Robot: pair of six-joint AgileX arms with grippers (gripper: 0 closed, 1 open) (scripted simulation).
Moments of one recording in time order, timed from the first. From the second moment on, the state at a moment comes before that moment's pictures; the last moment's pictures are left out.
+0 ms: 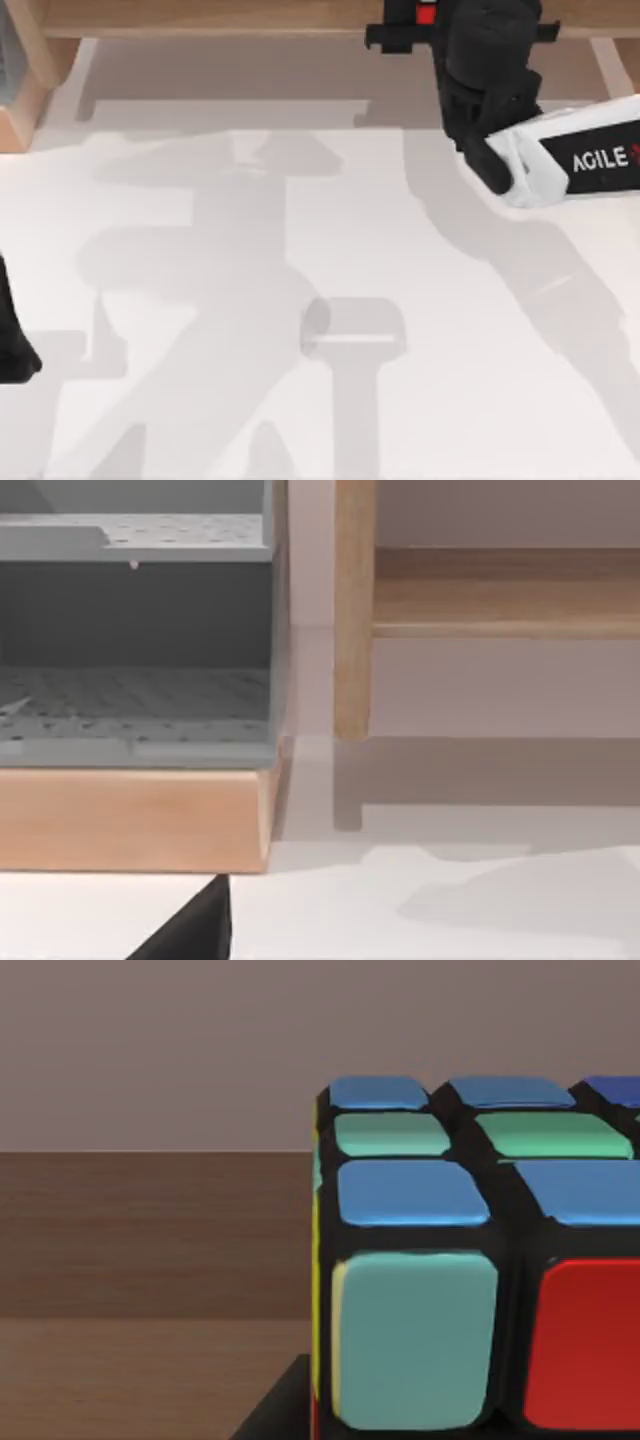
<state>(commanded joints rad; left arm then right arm) 0.00 0.00 0.00 0.00 0.00 0.00 0.46 2.21 1.36 0.84 0.49 0.02</state>
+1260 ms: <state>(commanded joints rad) 0.00 0.00 0.00 0.00 0.00 0.00 0.22 1.81 1.45 -0.22 0.29 0.01</state>
